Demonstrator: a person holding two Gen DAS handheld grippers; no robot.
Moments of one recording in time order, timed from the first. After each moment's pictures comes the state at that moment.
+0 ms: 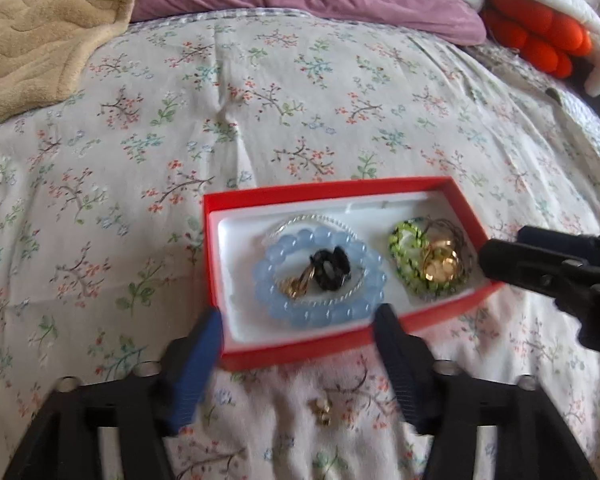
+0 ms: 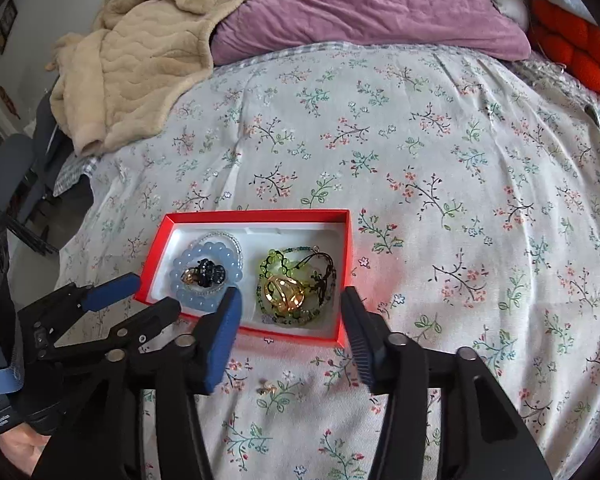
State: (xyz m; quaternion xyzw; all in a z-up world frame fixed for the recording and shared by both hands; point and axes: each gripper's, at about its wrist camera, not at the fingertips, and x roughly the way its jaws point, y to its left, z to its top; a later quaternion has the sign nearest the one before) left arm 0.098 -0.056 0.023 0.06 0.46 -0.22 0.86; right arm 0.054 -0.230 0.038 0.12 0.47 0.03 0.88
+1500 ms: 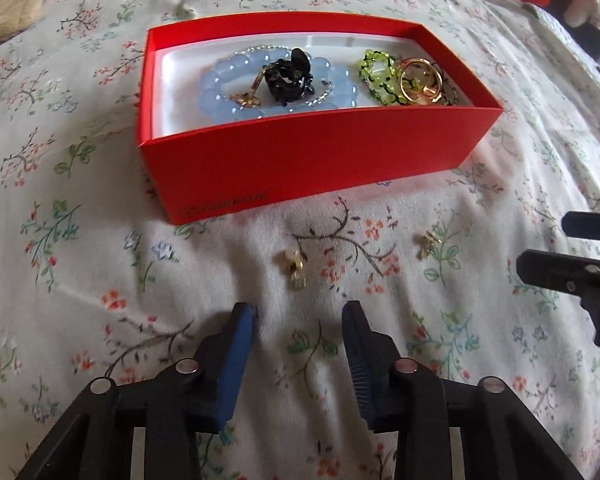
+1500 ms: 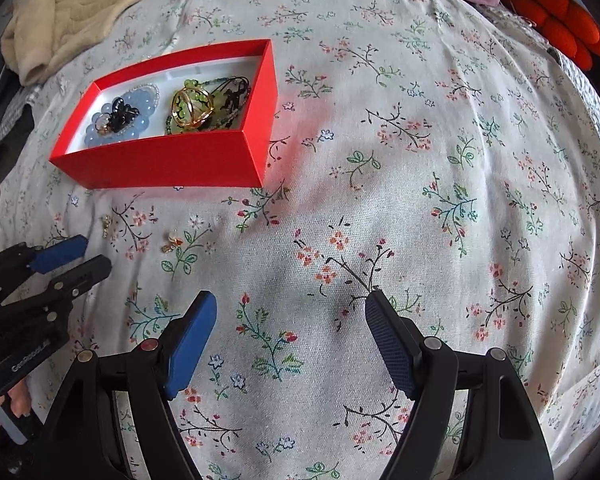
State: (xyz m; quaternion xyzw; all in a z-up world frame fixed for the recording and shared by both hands) left arm 0.060 -0.059 -0.039 0.10 0.52 -0.26 0.80; right arm -0.014 -0.239 -0.021 0.06 0.59 -0.05 0.81
